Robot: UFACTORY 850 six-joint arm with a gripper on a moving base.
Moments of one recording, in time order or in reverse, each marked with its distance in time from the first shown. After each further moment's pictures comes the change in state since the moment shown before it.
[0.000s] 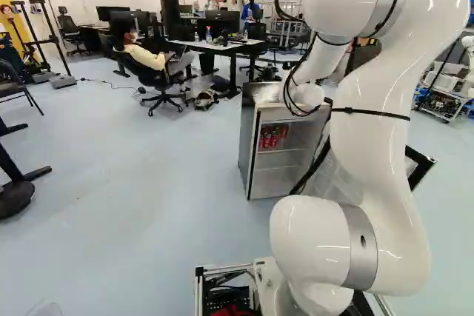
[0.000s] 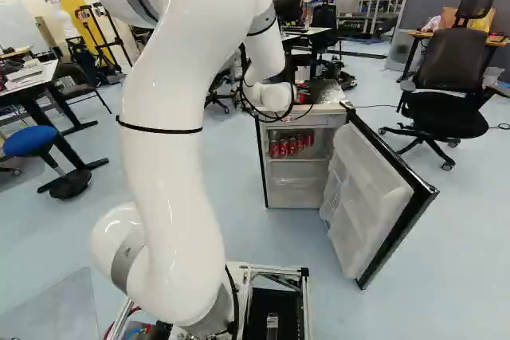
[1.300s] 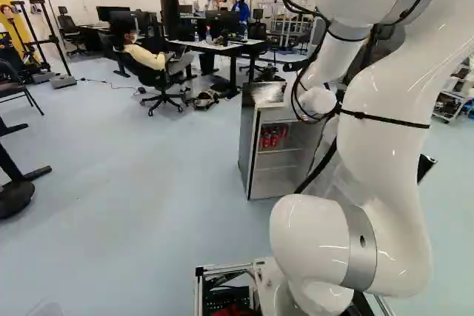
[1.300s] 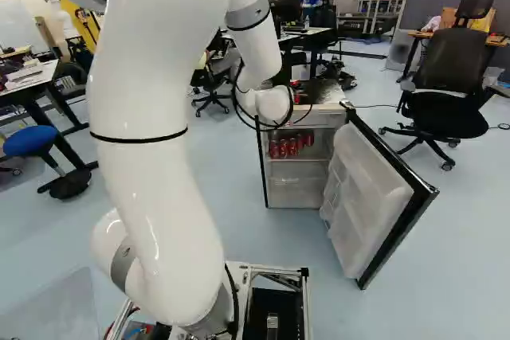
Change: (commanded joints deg) arm -1.6 7.2 9.1 -7.3 4.5 0.0
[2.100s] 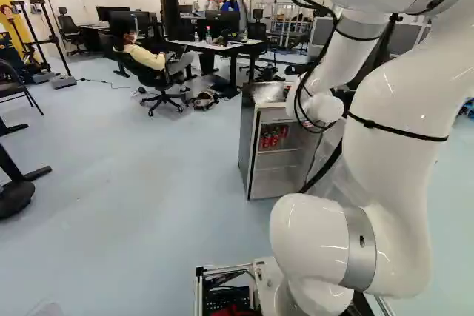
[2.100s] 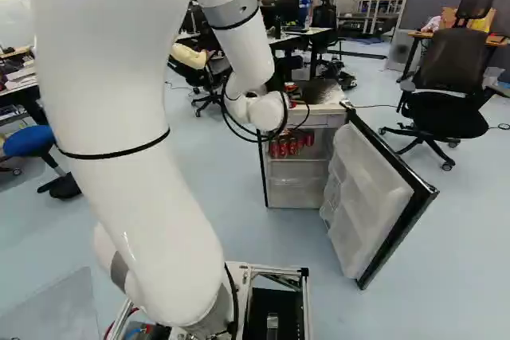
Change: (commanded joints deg) arm -1.2 8.2 9.8 -1.8 2.9 0.0
